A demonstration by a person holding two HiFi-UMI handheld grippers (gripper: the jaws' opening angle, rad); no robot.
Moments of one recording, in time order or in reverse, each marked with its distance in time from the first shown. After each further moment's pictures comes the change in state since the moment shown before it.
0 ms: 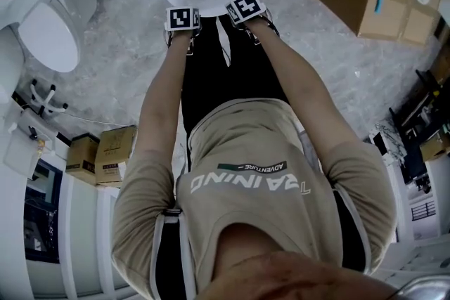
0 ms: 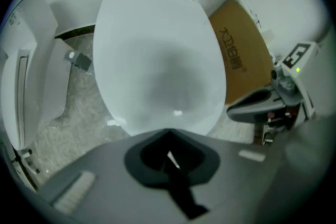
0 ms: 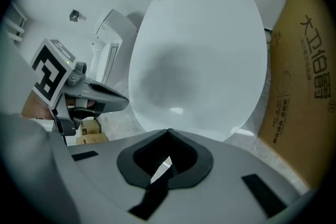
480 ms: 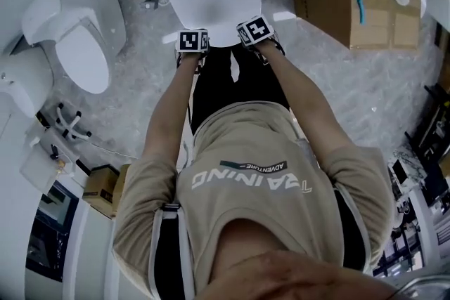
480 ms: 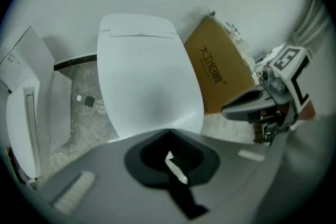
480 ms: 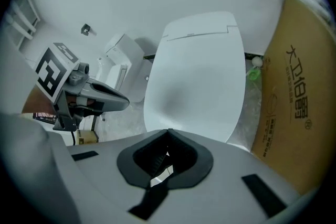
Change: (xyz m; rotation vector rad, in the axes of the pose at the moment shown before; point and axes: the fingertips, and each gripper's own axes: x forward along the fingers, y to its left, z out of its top) left arm -0.101 -0.023 0.066 0.151 -0.162 -0.020; right arm -0.096 0.024 0.053 -0.026 -0.199 -0.028
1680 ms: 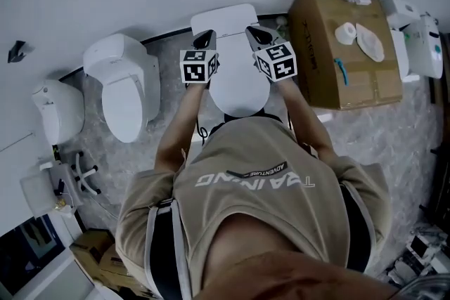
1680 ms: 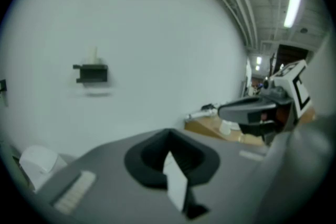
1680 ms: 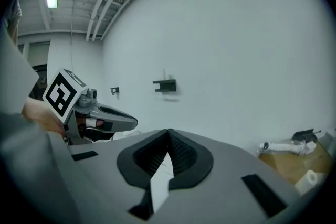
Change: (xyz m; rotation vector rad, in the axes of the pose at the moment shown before) left arm -0.355 -0.093 0.227 0.365 -0.919 0.142; right arm -0.358 0.126 0.222 -0.416 -1.002 -0.187
